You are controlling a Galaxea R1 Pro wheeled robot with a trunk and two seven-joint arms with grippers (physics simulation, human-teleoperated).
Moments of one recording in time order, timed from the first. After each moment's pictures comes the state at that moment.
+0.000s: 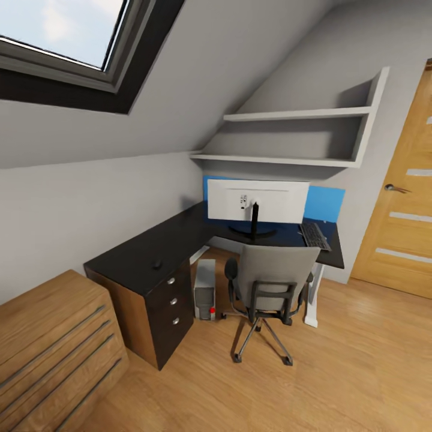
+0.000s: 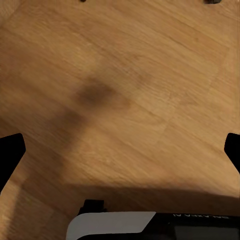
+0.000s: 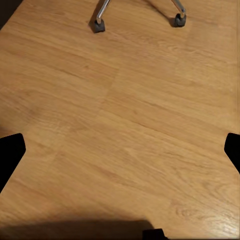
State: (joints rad) left arm 0.00 -0.04 0.03 -0.36 0.03 -0.35 0.00; right arm -0.04 0.06 -0.07 -0.24 -0.01 -0.56 -0.01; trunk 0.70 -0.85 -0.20
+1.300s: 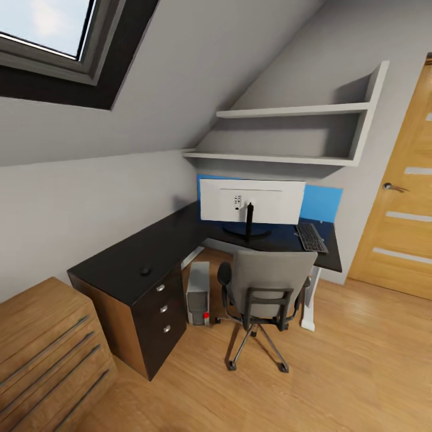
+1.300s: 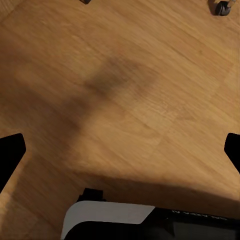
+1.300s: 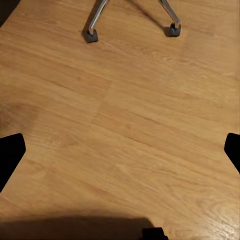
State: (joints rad) left arm 0.00 -0.04 0.07 -0.33 0.09 -0.37 -0.01; right arm -0.04 0.06 -0.06 -0.24 0.00 -0.57 -0.01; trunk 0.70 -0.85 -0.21
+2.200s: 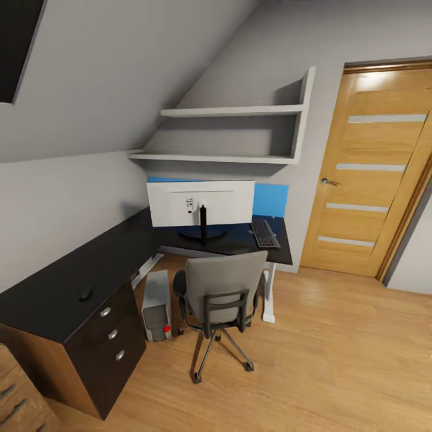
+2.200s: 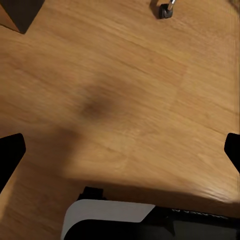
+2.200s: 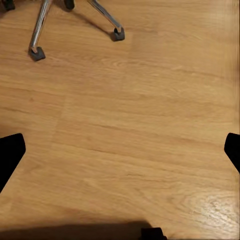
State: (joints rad) left arm 0.00 -0.04 0.07 -0.32 0.09 -0.37 0.00; right arm -0.04 0.05 -0.06 -0.24 0.00 -0.57 -0.01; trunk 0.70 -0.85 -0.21
